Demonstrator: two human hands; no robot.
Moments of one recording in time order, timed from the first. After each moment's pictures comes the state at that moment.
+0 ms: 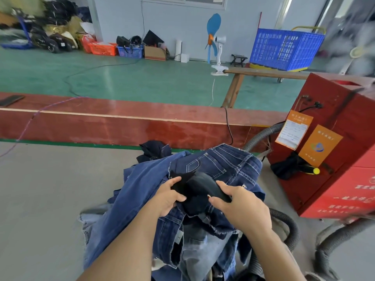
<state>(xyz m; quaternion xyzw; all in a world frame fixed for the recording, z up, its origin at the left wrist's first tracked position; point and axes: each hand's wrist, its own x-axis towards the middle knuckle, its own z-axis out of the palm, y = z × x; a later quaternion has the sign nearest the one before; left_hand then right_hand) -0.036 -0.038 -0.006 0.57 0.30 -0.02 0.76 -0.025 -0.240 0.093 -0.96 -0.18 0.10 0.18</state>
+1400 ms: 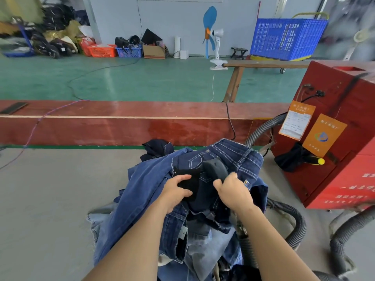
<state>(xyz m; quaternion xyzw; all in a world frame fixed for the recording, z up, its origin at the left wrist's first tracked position) -0.035 -0.046 -0.004 0.71 0.26 0.00 0.65 0.024 -0.213 0.045 -0.95 -0.11 0.13 0.26</state>
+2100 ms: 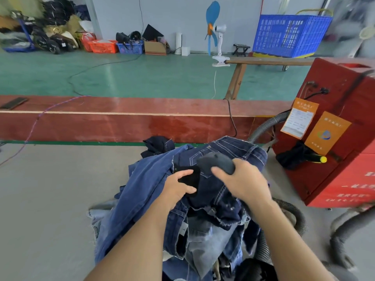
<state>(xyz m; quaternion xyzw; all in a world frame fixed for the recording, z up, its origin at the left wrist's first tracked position) -0.031 -0.047 -0.008 0.69 0.26 0.03 0.67 0.011 -0.228 0.094 -0.94 -0.18 0.05 0.27</state>
